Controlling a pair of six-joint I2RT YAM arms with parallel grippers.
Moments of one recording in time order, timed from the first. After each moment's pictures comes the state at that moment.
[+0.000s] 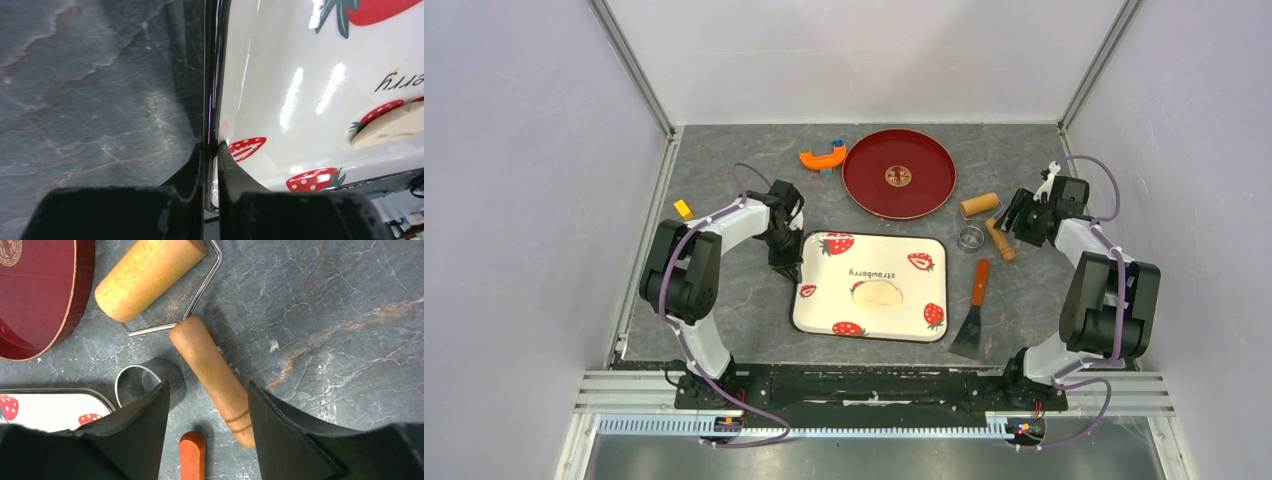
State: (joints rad) left arm -0.35 1.80 1.14 -0.81 0.18 -0.30; right arm -0.26 1.56 0.88 -0.22 -0.31 0.21
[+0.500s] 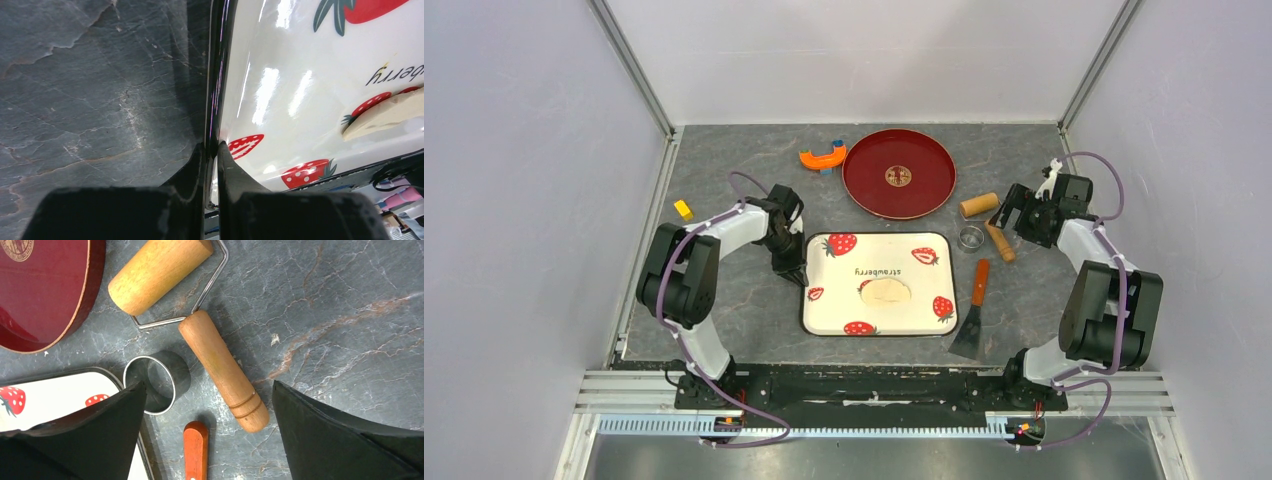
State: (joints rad) left arm -0.36 1.78 1.08 -0.75 0.27 -0.42; right arm -0.26 1.52 0.90 -0.28 -0.30 0.20
